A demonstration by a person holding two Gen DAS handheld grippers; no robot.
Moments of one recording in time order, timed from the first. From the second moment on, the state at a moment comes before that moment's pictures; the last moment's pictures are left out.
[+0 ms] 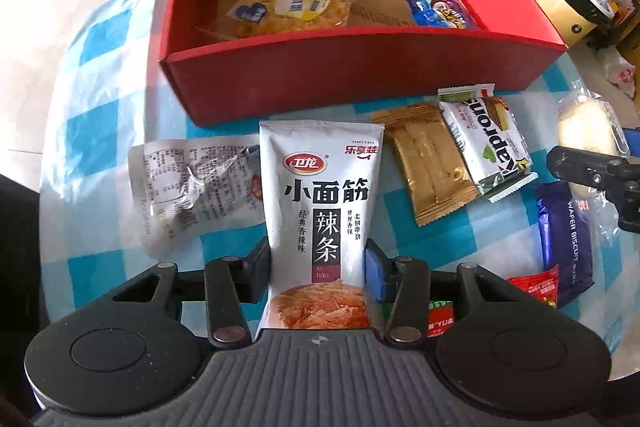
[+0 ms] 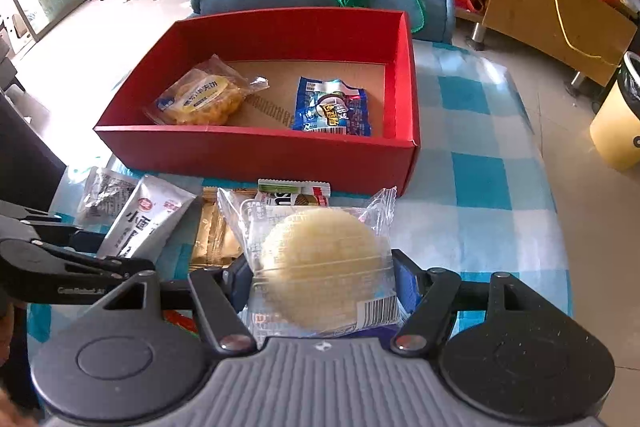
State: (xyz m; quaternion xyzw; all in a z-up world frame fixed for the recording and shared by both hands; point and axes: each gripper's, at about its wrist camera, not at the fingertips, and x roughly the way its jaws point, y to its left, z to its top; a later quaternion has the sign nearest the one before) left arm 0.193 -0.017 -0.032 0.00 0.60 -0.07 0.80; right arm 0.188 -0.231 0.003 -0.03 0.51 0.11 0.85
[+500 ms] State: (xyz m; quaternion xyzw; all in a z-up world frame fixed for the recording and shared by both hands) left arm 0.180 -0.023 -0.036 0.04 0.60 -0.06 0.80; right arm 0.190 -0.228 -0.012 -0.03 0.53 0.11 0.84
